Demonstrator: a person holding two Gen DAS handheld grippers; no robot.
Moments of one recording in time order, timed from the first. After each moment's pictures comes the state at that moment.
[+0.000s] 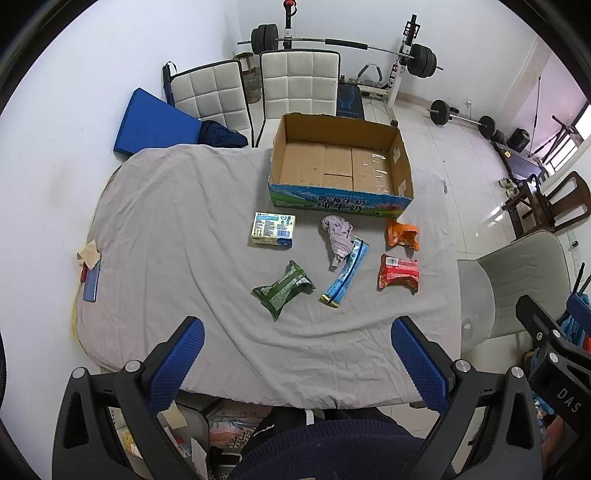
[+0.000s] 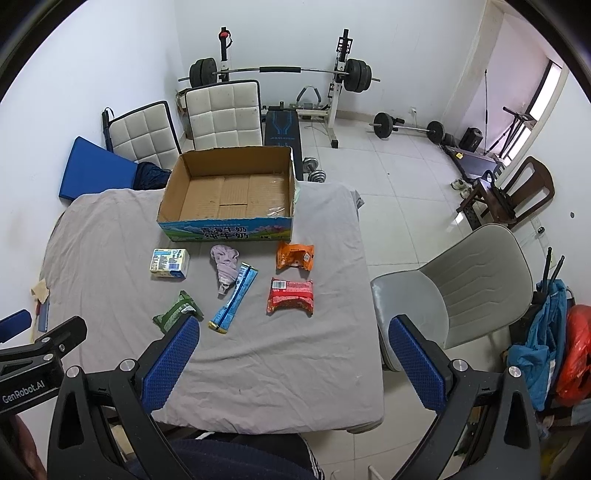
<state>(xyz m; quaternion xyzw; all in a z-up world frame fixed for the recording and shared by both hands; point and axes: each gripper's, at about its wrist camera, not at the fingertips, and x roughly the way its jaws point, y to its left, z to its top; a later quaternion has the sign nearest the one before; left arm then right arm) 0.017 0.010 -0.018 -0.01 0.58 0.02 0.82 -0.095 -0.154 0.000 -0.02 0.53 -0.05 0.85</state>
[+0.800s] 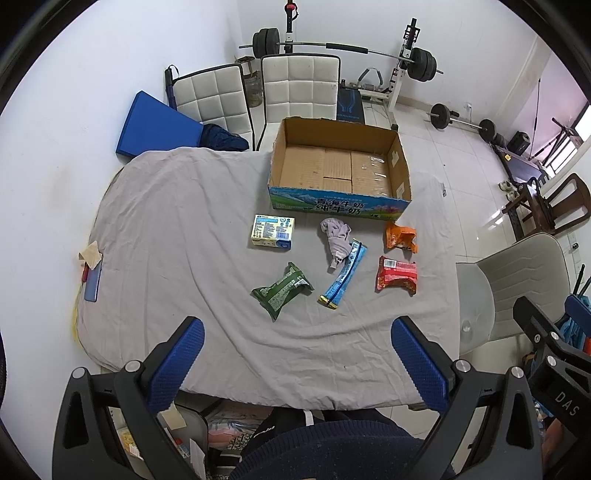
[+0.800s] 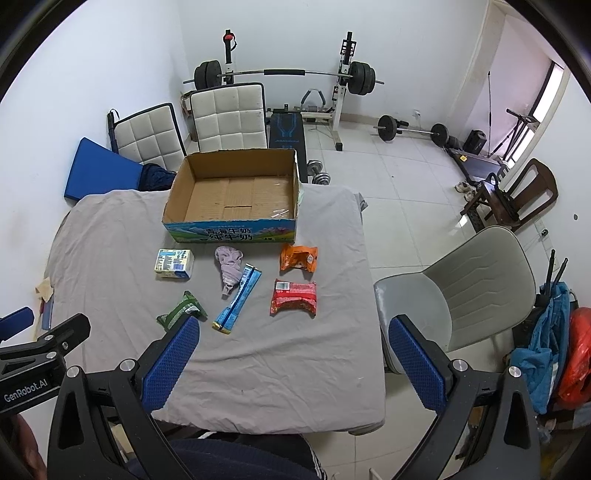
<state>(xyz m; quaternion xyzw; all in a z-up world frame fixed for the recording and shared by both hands) 0.021 0.011 -0.013 -0.01 0.57 0.02 0.82 -0.096 -0.151 0.006 -0.02 0.52 -0.05 0.85</state>
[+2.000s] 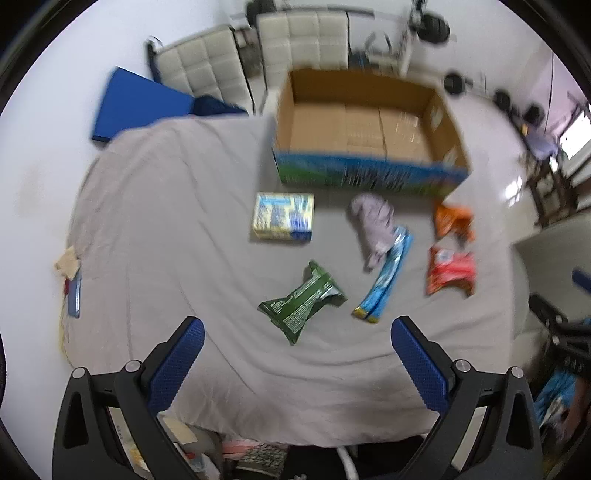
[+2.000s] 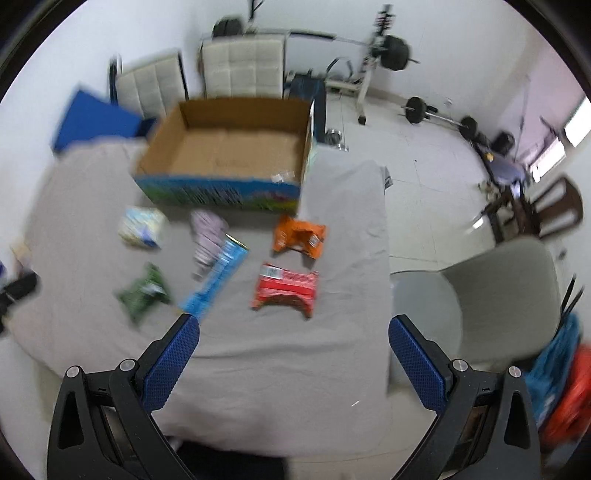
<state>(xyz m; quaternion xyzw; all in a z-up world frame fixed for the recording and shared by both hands) 0.101 0.033 -0.177 0.03 0.63 0.02 0.78 -0.003 -0.181 -0.163 -0.11 0.60 0.01 0.79</state>
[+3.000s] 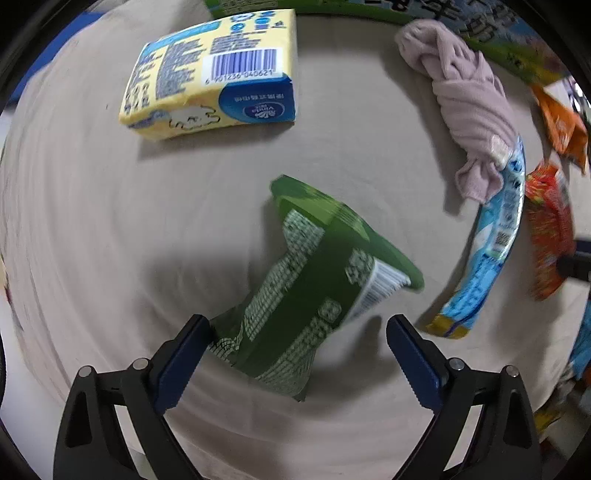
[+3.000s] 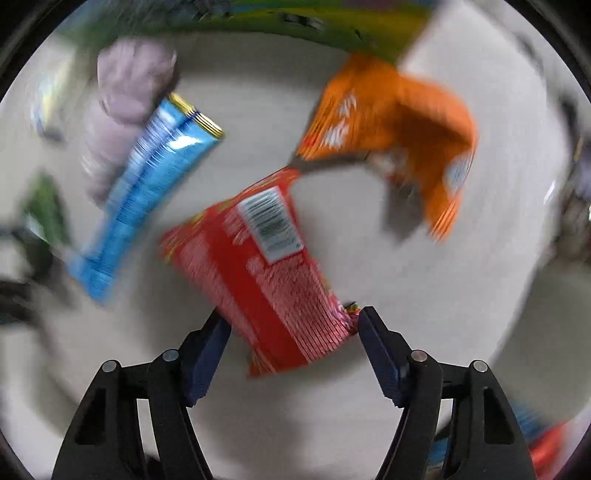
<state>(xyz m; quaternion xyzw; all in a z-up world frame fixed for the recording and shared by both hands) 0.112 0.044 -0.410 0.02 0.74 -0.01 0.67 0.104 -0.204 -0.429 -0.01 0.79 0.12 0.61</state>
